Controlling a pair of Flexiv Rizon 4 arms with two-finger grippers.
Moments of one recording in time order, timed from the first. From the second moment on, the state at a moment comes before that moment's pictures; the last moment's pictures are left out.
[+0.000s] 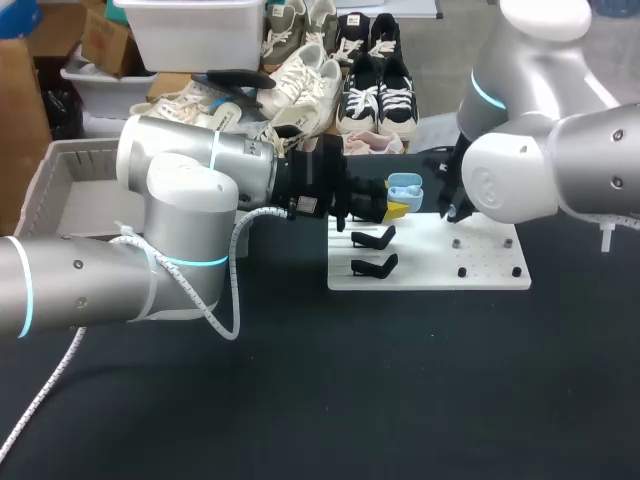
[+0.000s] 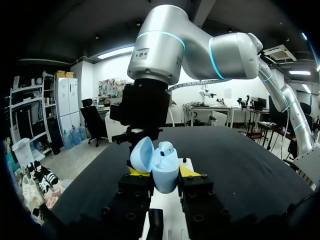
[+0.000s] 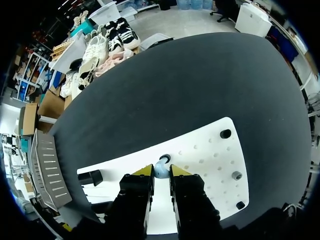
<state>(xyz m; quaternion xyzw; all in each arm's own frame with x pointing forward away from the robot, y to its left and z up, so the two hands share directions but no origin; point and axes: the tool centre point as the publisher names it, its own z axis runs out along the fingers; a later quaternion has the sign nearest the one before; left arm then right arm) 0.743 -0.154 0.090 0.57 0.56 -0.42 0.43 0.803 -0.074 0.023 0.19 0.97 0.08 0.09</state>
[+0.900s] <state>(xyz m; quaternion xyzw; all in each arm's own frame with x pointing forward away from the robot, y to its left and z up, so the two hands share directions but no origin) 0.743 -0.154 0.090 0.57 0.56 -0.42 0.43 0.774 -0.078 0.099 0.14 0.98 0.10 0.12</state>
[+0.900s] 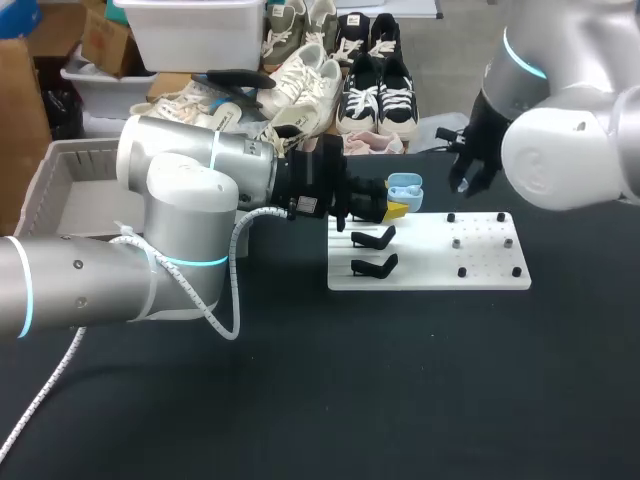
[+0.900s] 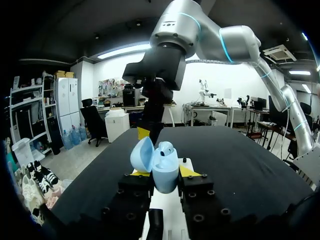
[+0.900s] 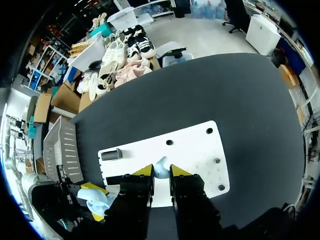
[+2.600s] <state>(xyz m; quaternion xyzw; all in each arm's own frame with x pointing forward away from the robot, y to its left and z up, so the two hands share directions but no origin) 0.744 -0.154 0.090 0.57 0.56 -0.42 0.43 0.664 0.001 0.182 -0.22 0.97 0.07 0.10</state>
